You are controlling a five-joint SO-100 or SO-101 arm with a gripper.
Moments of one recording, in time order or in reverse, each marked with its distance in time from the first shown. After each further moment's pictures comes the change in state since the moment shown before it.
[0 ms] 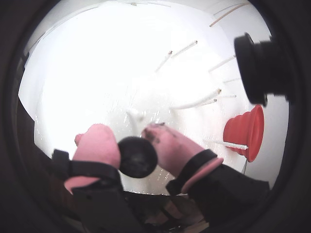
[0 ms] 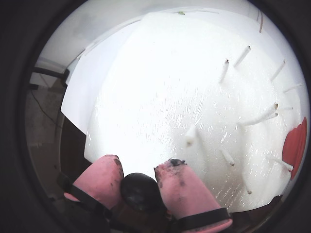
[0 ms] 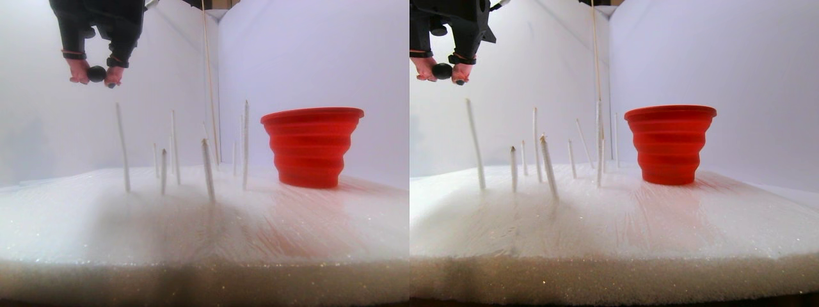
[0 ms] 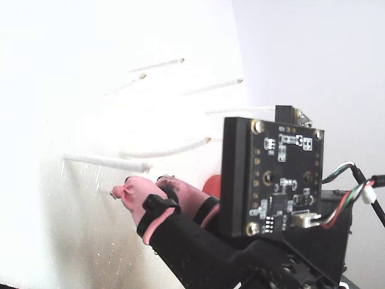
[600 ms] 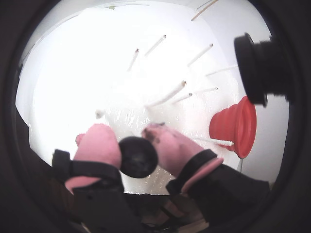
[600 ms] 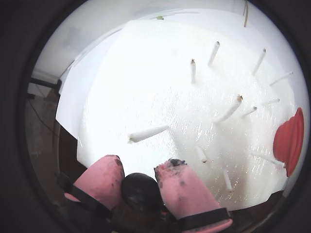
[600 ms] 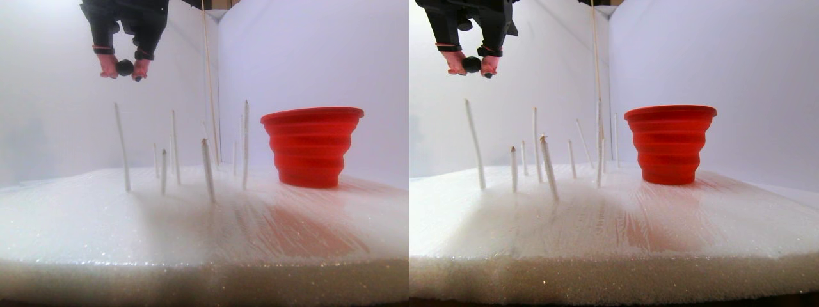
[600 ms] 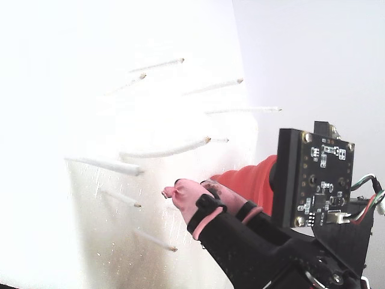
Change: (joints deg) arm 6.3 4.2 0.0 3.0 -3.3
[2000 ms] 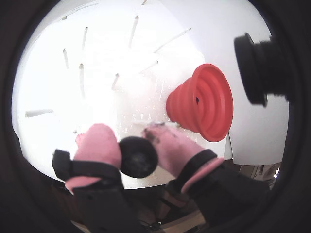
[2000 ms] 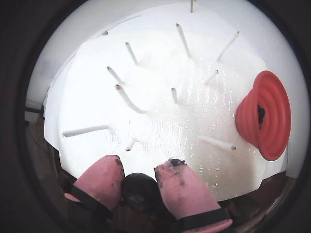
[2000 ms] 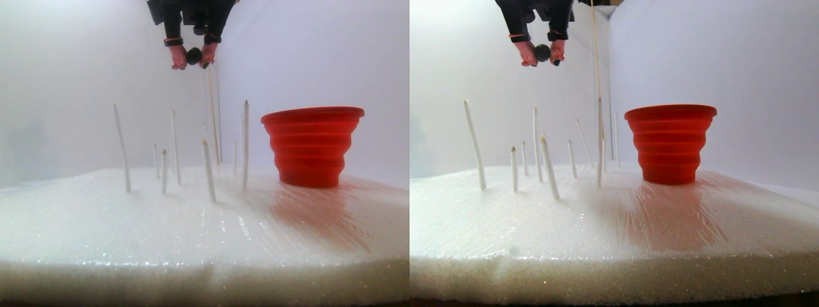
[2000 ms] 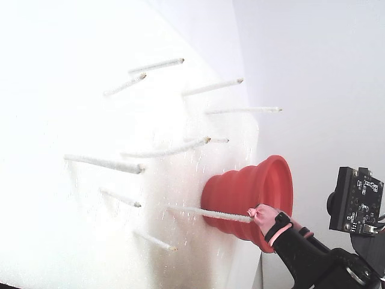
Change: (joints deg) arm 18.5 7.6 0.0 6.6 -6.9
